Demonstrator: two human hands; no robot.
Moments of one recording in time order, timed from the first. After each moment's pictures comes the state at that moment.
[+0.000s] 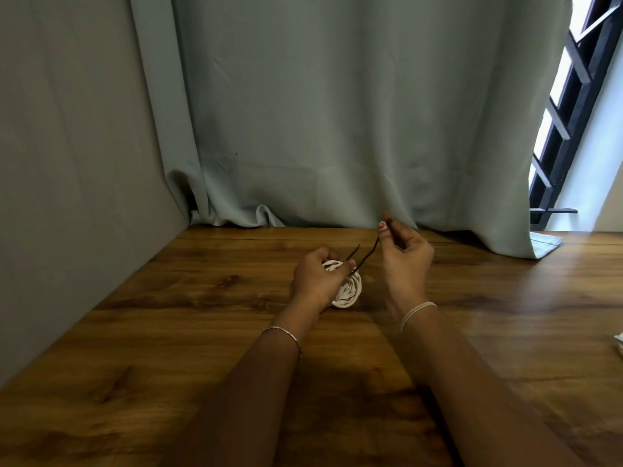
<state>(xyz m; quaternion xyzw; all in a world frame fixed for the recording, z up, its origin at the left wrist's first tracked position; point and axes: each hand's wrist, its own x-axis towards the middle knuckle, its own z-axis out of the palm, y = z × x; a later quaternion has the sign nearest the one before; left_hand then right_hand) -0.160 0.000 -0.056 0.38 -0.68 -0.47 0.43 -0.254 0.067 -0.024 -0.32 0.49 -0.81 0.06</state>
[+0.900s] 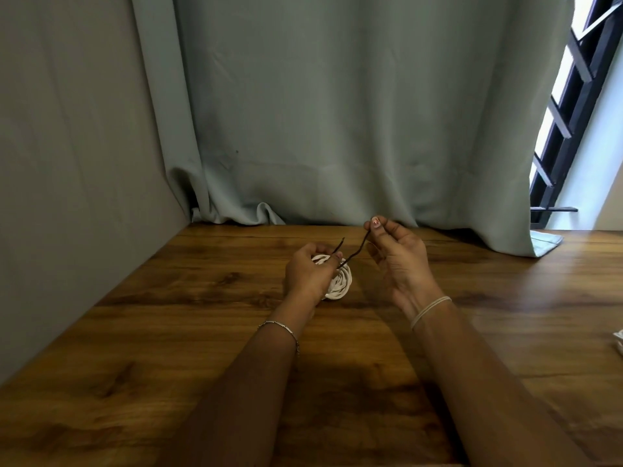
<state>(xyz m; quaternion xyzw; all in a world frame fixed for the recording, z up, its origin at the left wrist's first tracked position) -0.155 -0.005 -0.056 0.39 -0.63 -0.48 0.48 -0.258 0.077 -0.017 -0.32 0.41 -0.80 0.30</state>
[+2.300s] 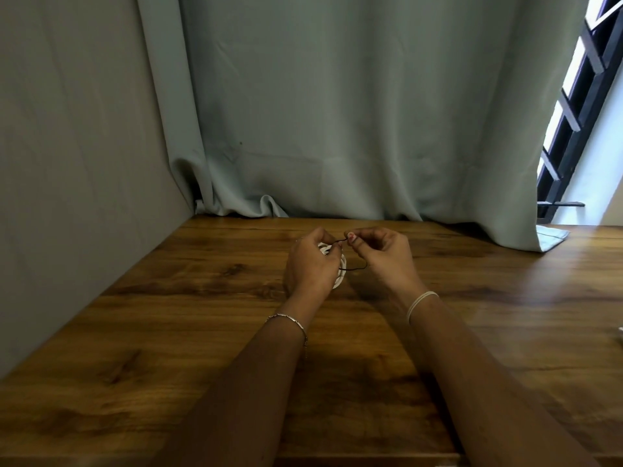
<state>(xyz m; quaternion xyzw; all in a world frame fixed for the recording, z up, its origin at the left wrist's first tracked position) -0.148 0.010 -0.045 0.43 -0.70 -0.30 0.48 -0.256 0.059 -0.038 -0.46 0.57 -0.66 0.17</state>
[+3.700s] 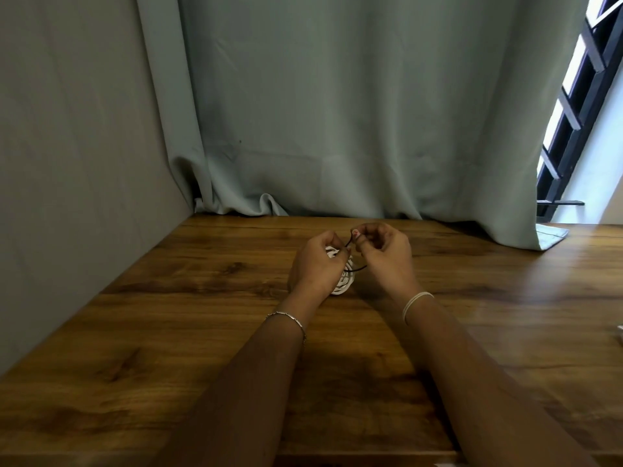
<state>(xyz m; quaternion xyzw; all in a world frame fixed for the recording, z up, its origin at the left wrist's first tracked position) -0.153 0.005 -0.049 0.39 -0.74 -0.32 0.44 -0.259 0.056 -0.041 -0.47 0.62 -0.63 0.05</state>
